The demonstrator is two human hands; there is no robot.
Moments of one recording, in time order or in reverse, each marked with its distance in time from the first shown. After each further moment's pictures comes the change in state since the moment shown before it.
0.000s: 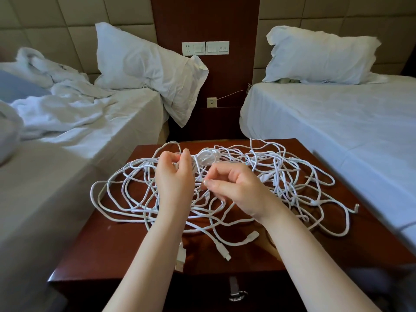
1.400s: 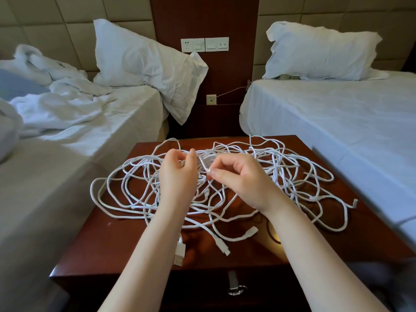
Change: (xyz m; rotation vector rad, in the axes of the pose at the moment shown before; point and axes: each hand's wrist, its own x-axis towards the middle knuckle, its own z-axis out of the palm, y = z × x) left_hand 0.000 0.002 0.003 0.153 -0.102 -0.034; right_hand 0.001 -0.002 -0.007 -0.138 0.086 -0.068
